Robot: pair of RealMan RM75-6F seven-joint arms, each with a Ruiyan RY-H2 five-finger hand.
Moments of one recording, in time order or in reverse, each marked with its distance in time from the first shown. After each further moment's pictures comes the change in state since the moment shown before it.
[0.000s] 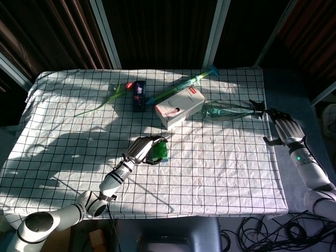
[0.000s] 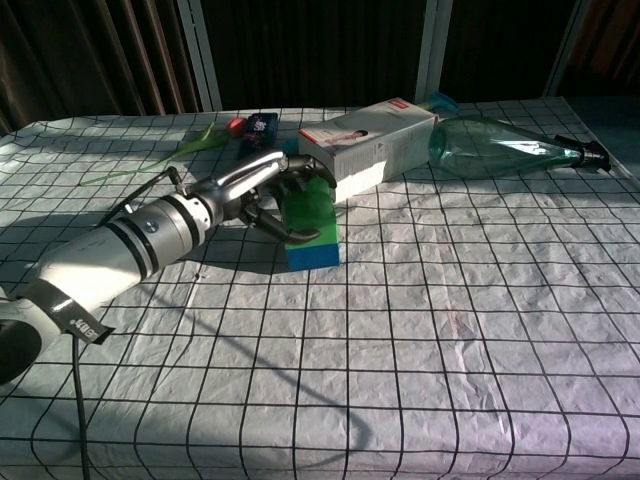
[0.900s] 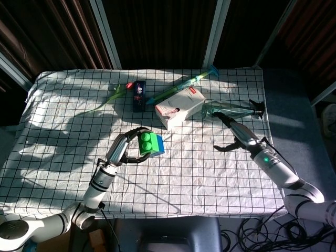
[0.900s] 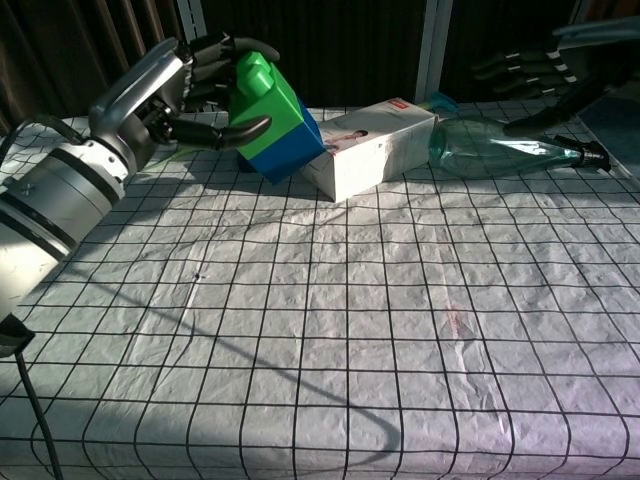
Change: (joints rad) left arm 0.158 0.129 -0.033 -0.278 0.065 0.399 -0.182; right arm 0.092 -0.031 0.059 -0.175 -0.434 -0.004 0.659
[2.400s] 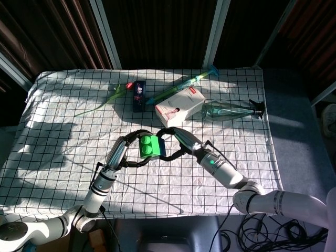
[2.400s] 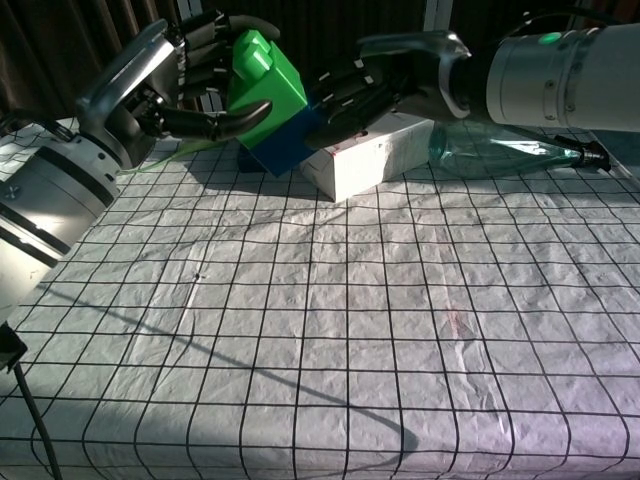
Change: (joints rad) left arm 0.016 0.001 0.005 -0.051 0.041 0.059 0.001; right arm 0.229 -0.257 0.068 -0.096 0.337 -0.006 -0.265
